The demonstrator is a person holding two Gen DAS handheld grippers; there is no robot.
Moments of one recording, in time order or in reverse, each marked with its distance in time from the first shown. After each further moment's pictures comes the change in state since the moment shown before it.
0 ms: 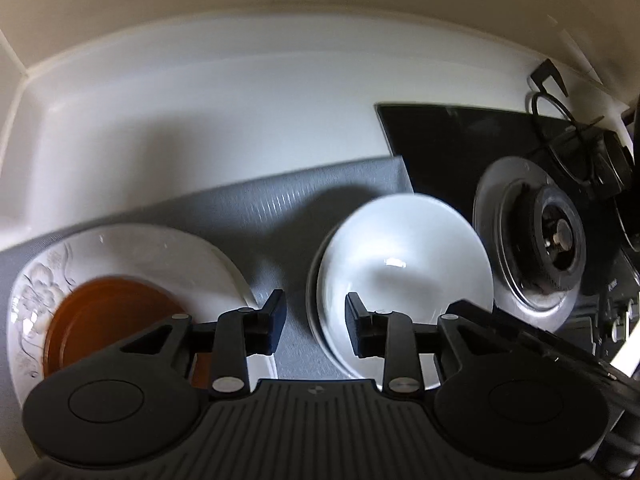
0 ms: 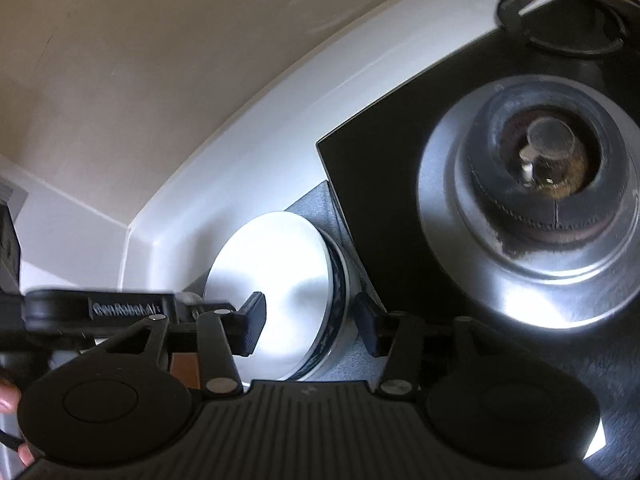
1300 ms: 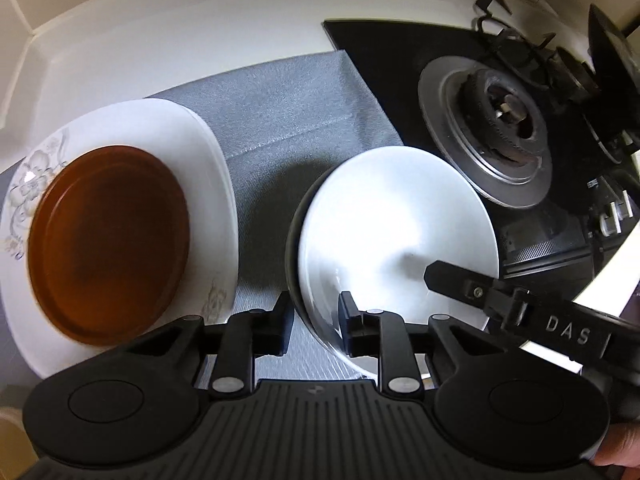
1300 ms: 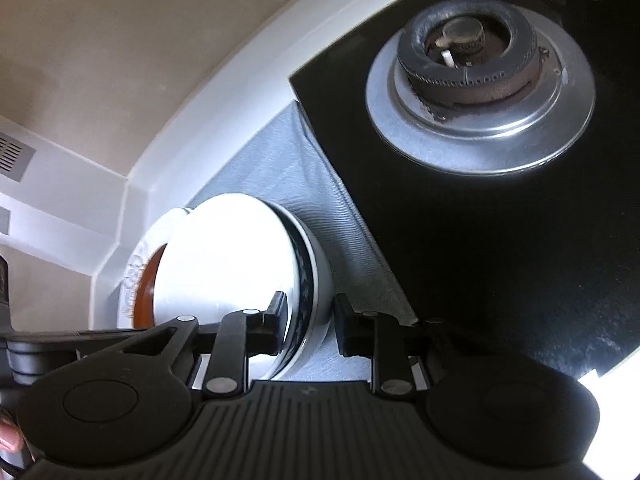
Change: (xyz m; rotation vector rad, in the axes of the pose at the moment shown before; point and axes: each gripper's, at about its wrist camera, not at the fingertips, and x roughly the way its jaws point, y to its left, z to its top) left arm -0.033 -0.026 -0.110 0.091 0.016 -0.004; right arm -0.056 -0.015 -0.078 0.033 0.060 -0.007
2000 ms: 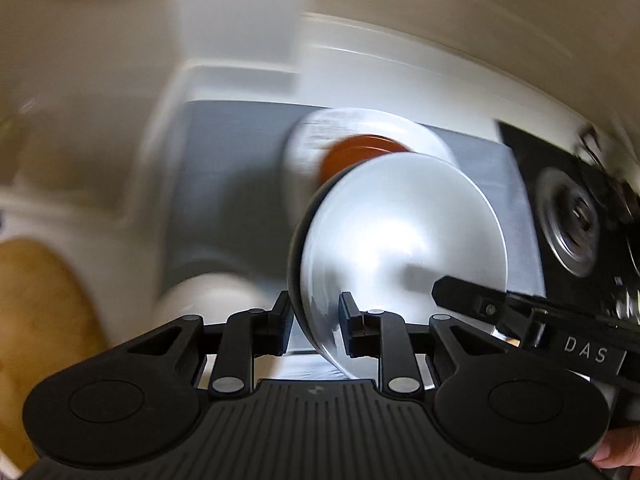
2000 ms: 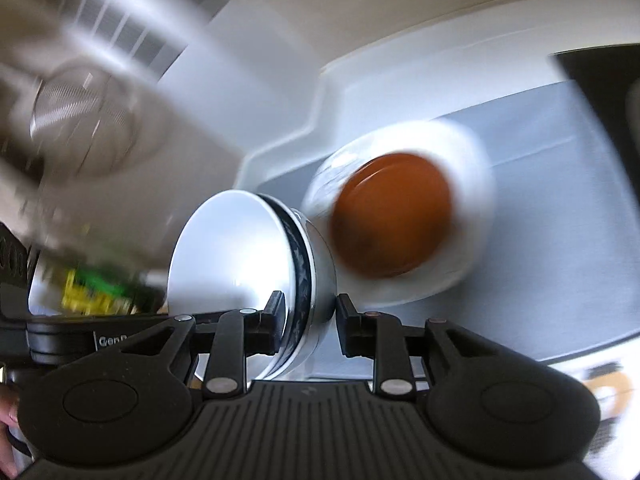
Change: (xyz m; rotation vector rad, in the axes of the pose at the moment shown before) left arm -0.157 0.164 -0.114 -0.396 -0.137 0.148; right arm 0.029 0.203 -0.062 -0.365 0.271 0.233
